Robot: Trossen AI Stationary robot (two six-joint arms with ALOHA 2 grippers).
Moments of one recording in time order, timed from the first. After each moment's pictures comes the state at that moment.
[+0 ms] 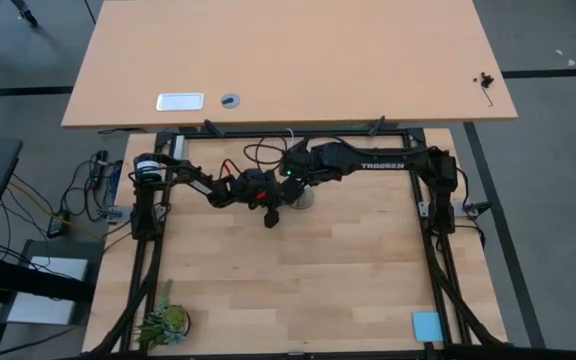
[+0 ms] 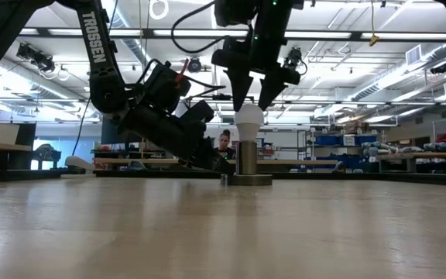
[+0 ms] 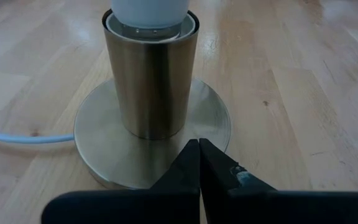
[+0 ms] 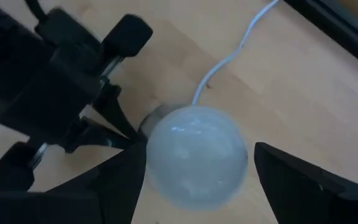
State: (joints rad) left arm 0.29 1.95 0.70 0.78 0.21 0.02; right arm -0.16 1.93 1.72 -1.03 0.32 0.68
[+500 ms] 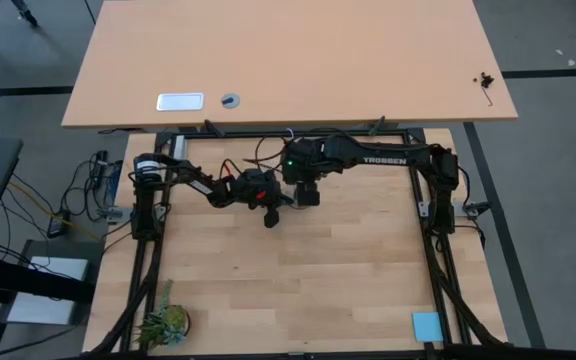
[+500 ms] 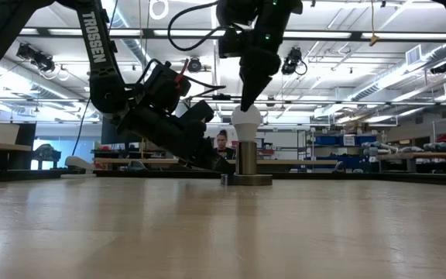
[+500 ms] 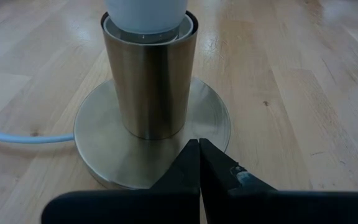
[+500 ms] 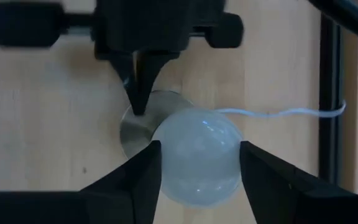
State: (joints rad) left arm 0.29 1.95 0.70 0.78 0.21 0.02; right arm -0.21 1.92 1.73 -1.00 0.16 -0.23
